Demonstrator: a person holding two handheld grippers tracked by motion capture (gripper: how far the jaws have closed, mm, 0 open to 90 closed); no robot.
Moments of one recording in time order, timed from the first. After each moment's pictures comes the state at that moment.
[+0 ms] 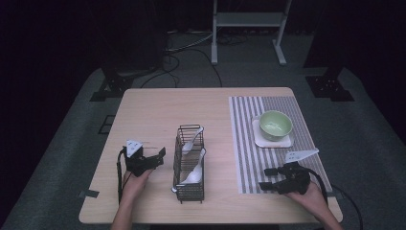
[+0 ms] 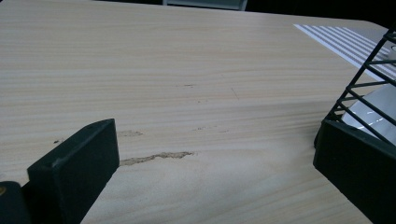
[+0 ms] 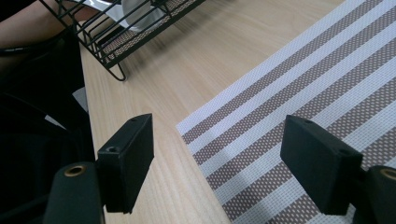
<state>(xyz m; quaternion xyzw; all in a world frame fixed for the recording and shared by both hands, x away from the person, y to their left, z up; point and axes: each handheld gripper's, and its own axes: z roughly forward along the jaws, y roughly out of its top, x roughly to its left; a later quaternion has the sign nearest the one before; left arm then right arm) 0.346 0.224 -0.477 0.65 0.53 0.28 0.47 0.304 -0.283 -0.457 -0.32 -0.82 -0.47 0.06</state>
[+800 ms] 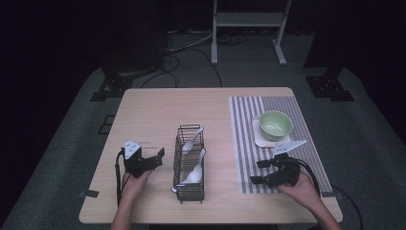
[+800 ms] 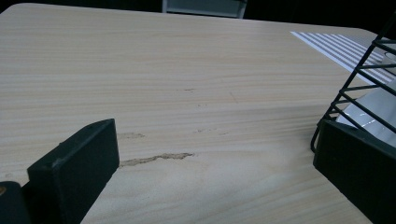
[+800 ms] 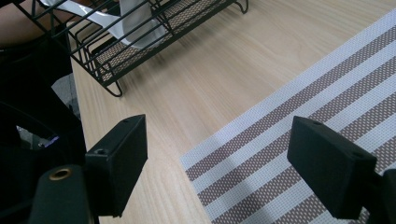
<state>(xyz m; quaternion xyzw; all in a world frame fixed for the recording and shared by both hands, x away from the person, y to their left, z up) 0.341 0.226 -0.477 0.65 0.52 0.29 0.48 0.317 -0.249 -0.428 -0.31 -0.84 -0.44 0.03</state>
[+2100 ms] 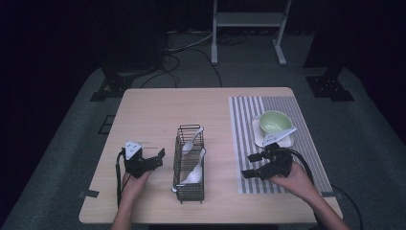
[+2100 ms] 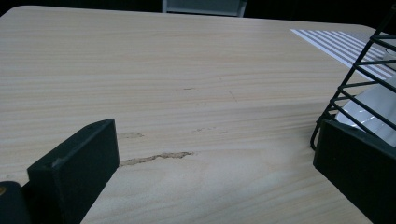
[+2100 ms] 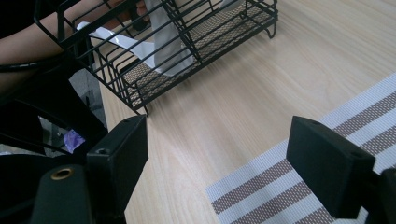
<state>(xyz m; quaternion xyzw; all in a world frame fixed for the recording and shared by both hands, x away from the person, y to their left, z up) 0.340 0.225 -0.477 0.65 0.52 0.29 0.48 0.329 -0.220 -0.394 -0.28 -0.86 -0.43 0.06</state>
